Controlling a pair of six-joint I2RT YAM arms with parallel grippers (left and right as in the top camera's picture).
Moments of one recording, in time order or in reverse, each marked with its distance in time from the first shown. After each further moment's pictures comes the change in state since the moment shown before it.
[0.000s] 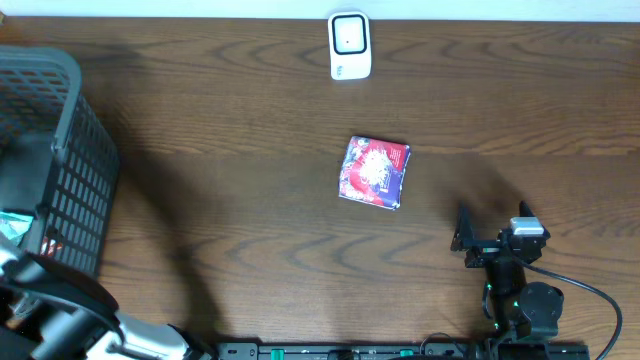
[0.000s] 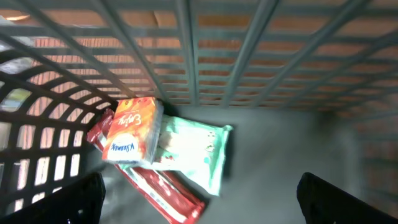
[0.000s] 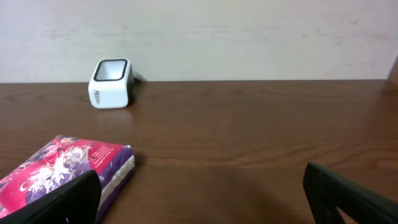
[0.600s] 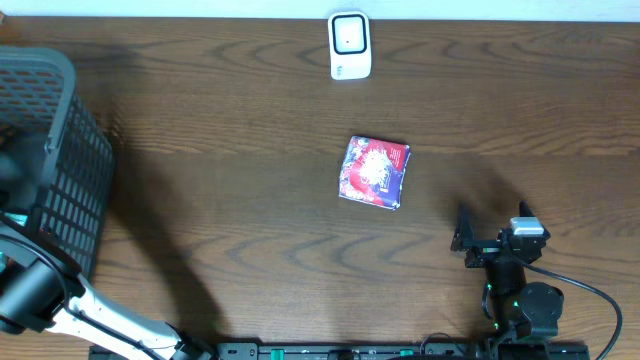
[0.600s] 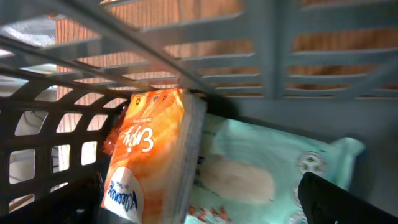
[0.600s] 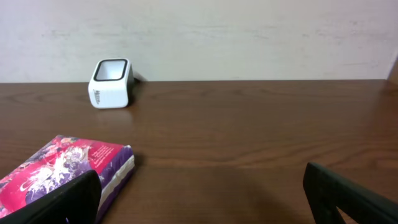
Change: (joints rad) left arm 0.062 0.289 0.000 0.009 -0.148 0.097; right arm 0.000 0.000 0.000 0.000 0.000 0.000
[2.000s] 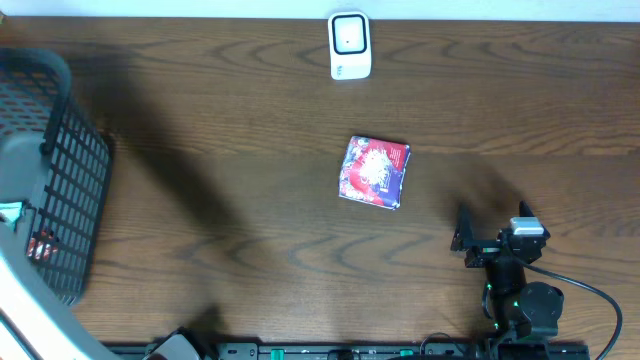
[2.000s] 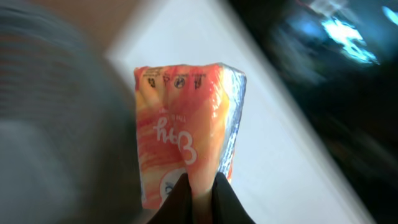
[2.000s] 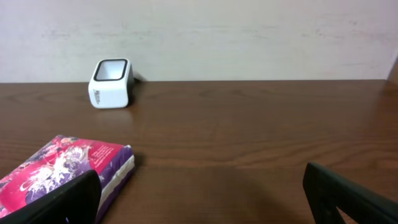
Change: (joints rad) left arm -0.207 -0.755 -0.064 0.373 0.877 -0.169; right arm 0.000 0.000 0.000 0.000 0.000 0.000
